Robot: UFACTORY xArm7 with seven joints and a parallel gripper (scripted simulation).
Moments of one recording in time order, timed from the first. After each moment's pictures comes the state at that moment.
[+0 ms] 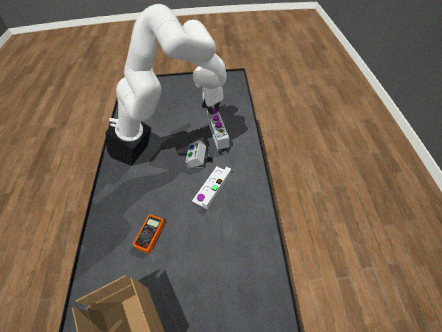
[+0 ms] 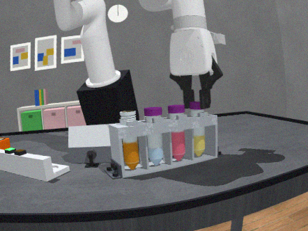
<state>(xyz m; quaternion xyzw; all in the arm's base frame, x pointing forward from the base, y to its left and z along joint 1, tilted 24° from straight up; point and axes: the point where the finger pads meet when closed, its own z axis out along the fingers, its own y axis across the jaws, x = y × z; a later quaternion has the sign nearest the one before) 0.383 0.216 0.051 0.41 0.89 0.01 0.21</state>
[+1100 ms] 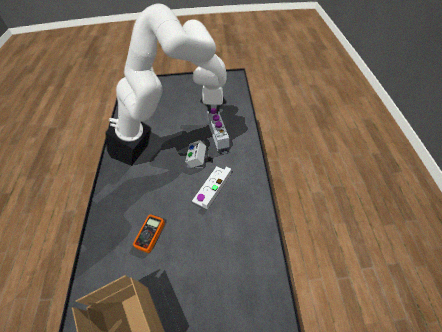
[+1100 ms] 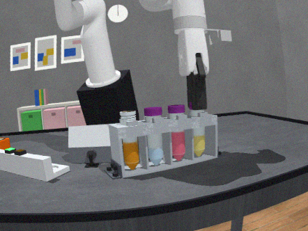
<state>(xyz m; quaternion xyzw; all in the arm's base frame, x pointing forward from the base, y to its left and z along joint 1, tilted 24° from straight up) 0.383 0.215 0.051 0.71 0.68 0.08 0.18</state>
